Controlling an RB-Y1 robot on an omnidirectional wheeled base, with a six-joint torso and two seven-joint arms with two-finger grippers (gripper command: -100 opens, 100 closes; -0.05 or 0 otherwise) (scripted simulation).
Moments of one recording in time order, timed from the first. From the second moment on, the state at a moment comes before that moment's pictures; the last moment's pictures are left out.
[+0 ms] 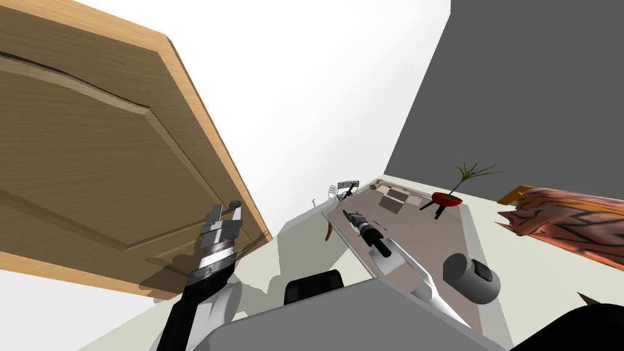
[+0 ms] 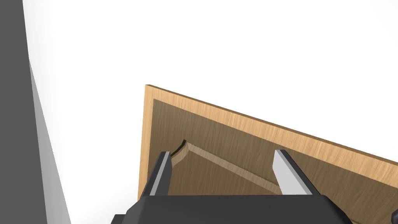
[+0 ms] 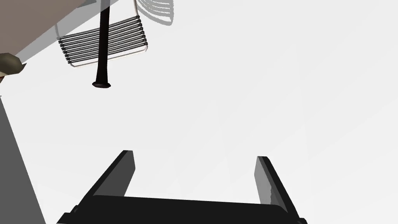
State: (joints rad) left arm 0.52 0.03 0.07 -2.23 0.10 -0.43 0.09; right arm 0.39 -0.41 0.07 -1.91 0.26 0.23 0.67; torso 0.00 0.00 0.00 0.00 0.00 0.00
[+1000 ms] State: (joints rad) left arm 0.52 0.03 0.07 -2.23 0.10 -0.43 0.09; right arm 0.38 -0.52 0.19 -1.74 0.35 0.48 0.84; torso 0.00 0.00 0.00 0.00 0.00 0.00
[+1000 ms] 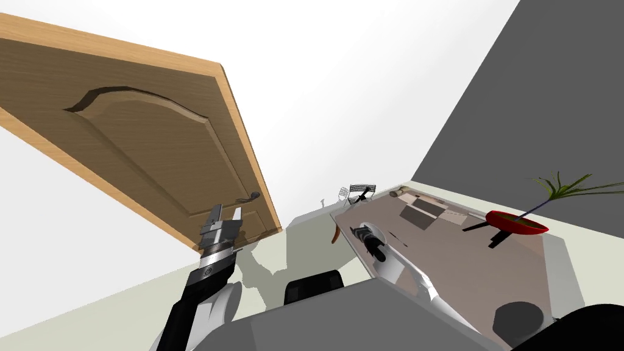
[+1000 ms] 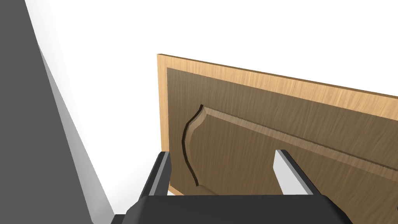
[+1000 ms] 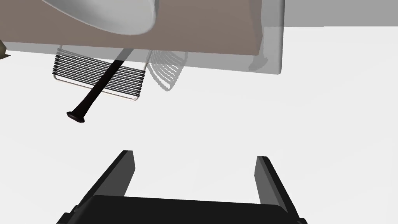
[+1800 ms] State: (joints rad) left arm 0.52 0.03 0.07 -2.23 0.10 -0.43 0.09; right arm 0.36 -0.59 0.31 -1.55 0.42 0.64 0.94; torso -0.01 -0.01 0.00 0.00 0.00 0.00
